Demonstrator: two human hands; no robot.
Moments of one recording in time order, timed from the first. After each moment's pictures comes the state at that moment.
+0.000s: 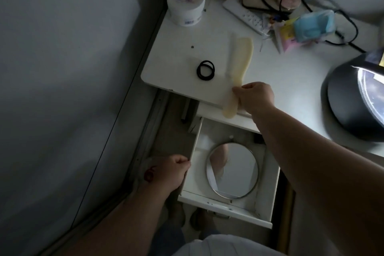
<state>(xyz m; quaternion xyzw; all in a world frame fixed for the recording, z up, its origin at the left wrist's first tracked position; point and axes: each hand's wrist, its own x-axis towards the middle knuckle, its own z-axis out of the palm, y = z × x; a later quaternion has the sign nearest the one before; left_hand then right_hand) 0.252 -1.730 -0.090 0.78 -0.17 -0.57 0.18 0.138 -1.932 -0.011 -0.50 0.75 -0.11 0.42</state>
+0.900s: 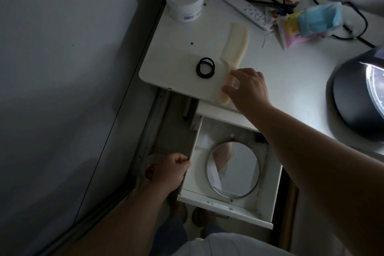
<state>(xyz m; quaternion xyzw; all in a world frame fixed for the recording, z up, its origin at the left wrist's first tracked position) 0.251 -1.732 -0.090 0.80 -0.21 -0.54 0.17 0.140 -1.938 -0.024 -0.75 0.60 -0.02 0.26</state>
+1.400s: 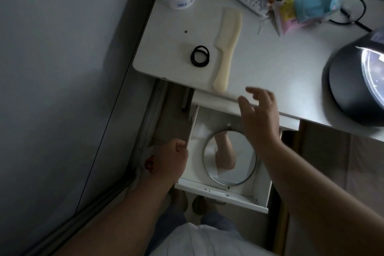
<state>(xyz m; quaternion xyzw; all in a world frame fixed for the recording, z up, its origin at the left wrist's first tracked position) 0.237 -1.739 -0.068 0.83 -0.24 -0.48 0.17 0.100 -1.864 -0.015 -0.59 0.69 -0.19 0.37</state>
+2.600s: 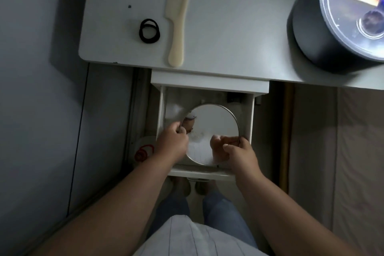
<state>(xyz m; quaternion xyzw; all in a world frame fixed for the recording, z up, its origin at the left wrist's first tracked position) 0.166 -1.765 -0.065 0.80 -0.24 -0.54 0.09 0.015 -1.759 -0.065 -0.17 0.77 -0.14 0.59</state>
